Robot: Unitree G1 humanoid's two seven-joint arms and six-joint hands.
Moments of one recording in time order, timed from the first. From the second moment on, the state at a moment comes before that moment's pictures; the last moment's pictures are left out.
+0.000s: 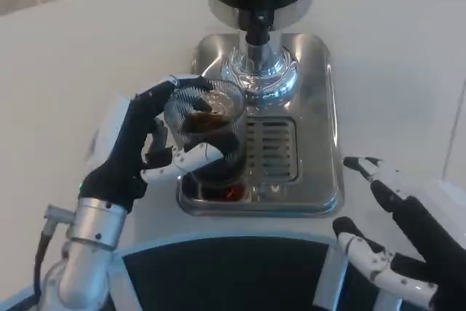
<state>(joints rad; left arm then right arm) -0.54 0.33 -0.04 0.65 0.29 -0.74 0.20 0.13 -0.12 0.02 -0.99 -0.99 0.36 0.78</state>
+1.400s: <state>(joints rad) -0.20 0.44 0.14 0.25 0.00 -0.85 -0.18 -0.02 -0.24 0.09 -0.98 -1.03 0.36 0.81</state>
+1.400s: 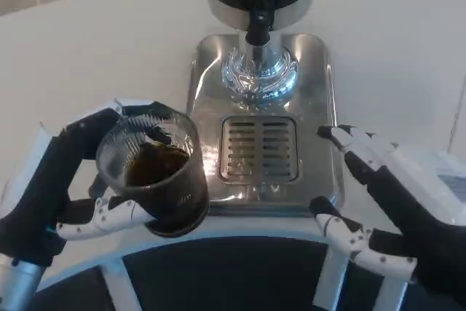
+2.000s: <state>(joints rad) -0.08 0.45 0.18 0.16 -0.06 -0.87 -0.27 0.05 -0.18 0.22 -1.00 -1.18 0.25 0.84</state>
